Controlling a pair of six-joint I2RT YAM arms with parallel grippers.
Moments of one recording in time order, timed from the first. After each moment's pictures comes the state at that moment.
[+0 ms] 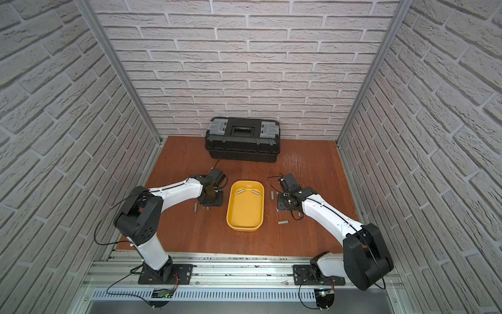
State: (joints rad) left arm -0.55 1.72 1.08 -0.71 -0.12 -0.49; right arm 0.40 1.34 0.87 -0.69 0.11 0.45
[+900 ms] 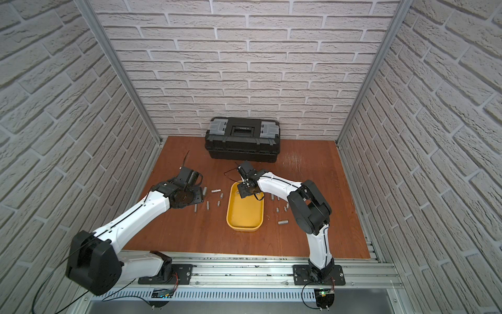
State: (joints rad) left arm -0.40 1.26 0.92 -0.80 -0.19 -0.57; right arm 0.64 2.01 1.45 -0.59 0.04 0.28
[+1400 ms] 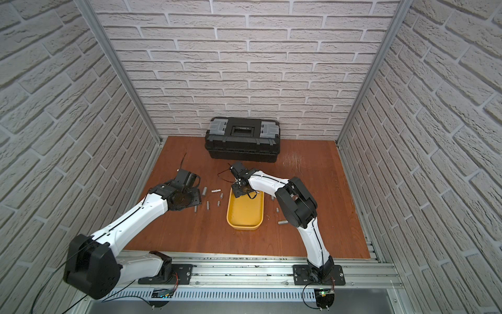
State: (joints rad) left arm -0.39 1.25 0.89 -0.79 -0.18 -0.57; right arm 0.66 2.16 1.60 -0.62 0.06 0.28
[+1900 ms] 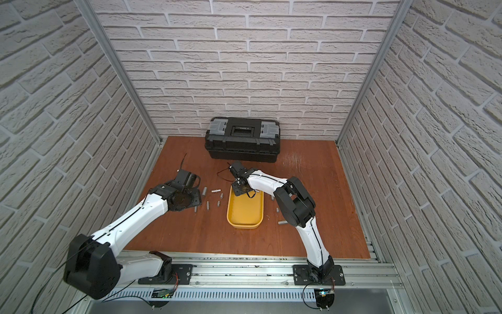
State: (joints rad) left arm -0.39 1.25 0.88 -0.79 -0.17 -0.57; right arm 0.66 2.19 1.63 -0.62 0.09 0.29
